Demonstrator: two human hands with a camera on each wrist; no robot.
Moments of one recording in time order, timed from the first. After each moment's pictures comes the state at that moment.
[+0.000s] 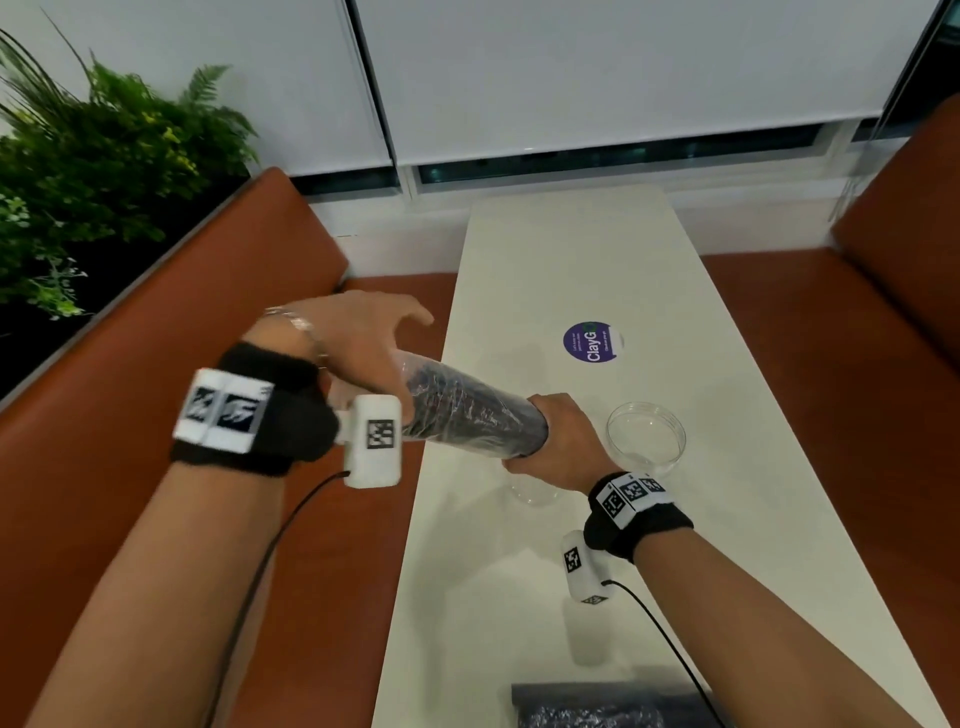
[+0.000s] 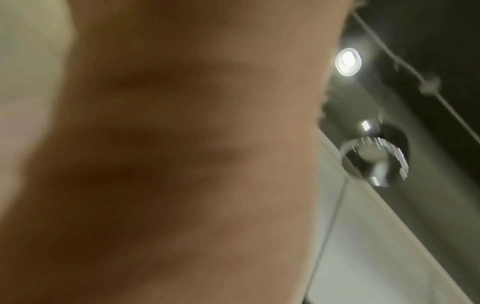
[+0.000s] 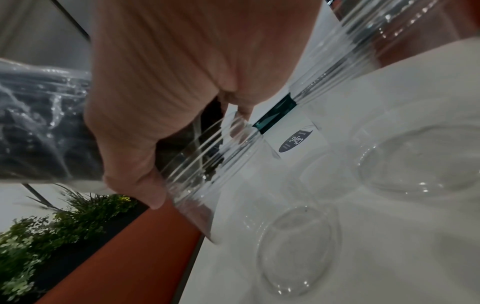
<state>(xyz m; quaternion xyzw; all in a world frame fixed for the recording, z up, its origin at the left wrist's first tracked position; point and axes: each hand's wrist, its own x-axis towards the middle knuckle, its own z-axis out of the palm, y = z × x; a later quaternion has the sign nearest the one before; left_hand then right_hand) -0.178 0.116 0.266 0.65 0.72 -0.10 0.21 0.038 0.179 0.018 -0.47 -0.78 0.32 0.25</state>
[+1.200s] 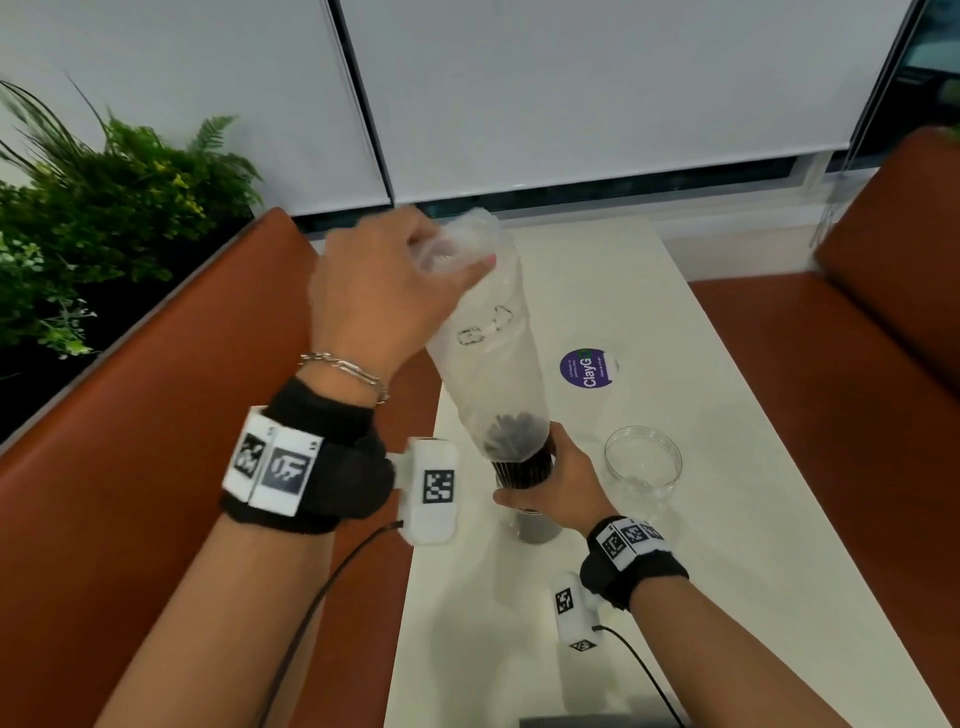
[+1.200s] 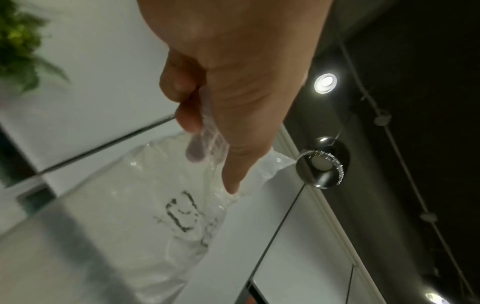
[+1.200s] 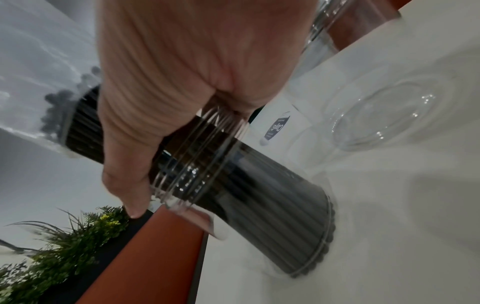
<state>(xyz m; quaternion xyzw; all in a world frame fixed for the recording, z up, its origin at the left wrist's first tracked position) -0.125 0.111 0.295 0.62 0.69 0.34 -0.15 0.042 0.153 0.022 -0.51 -0.67 0.46 0.30</state>
